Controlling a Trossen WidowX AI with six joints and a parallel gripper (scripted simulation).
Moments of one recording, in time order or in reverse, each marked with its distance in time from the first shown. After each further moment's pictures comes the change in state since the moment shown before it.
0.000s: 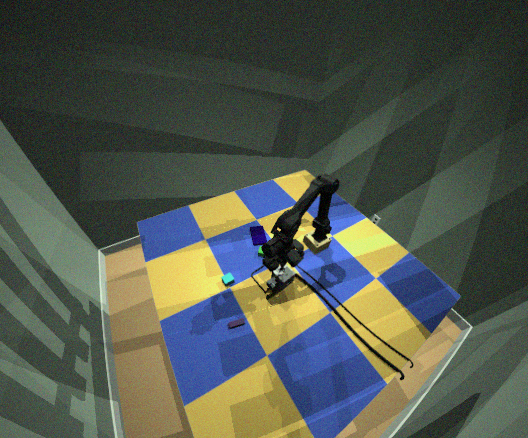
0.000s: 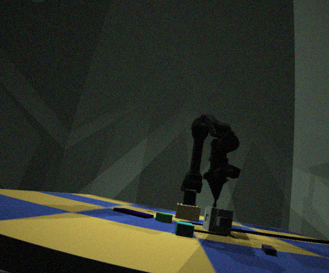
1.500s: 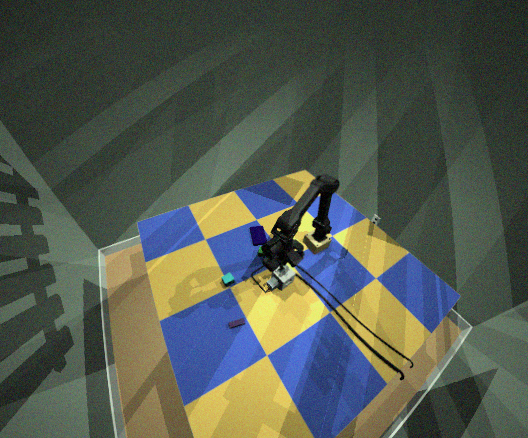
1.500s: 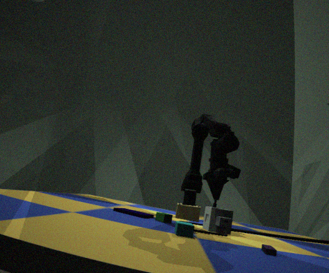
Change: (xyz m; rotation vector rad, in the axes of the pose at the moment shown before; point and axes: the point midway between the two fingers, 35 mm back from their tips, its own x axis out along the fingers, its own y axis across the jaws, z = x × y) arm 0.001 0.000 0.000 0.000 -0.001 -0.003
